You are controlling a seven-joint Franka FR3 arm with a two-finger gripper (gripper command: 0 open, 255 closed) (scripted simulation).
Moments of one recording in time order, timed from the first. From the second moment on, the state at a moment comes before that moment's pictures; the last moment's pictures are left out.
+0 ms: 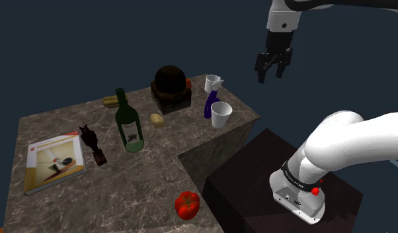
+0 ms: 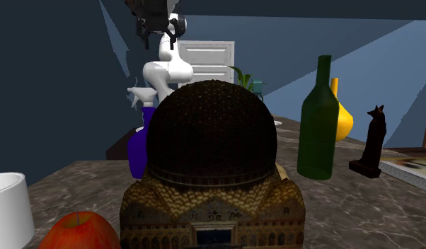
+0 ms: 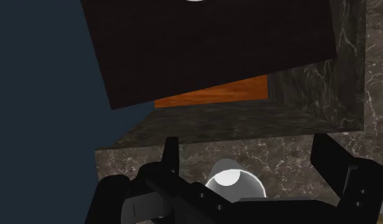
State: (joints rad) arm -0.02 -0.75 -0.05 -2.41 -0.02 1.46 0.16
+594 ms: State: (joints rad) arm 0.02 -0.56 0.02 -2.42 0.03 1.66 0.24
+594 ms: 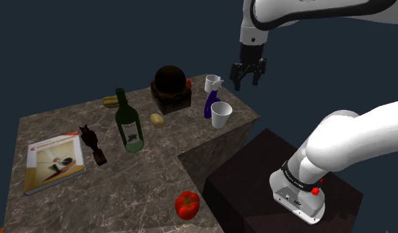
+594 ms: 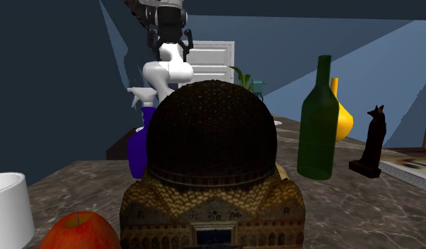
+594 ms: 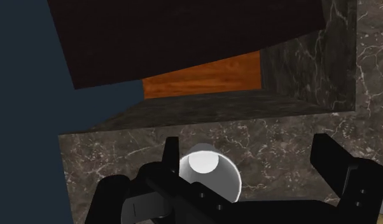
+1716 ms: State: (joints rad) arm 0.09 0.03 0.16 -2.17 0.05 2.04 0.45
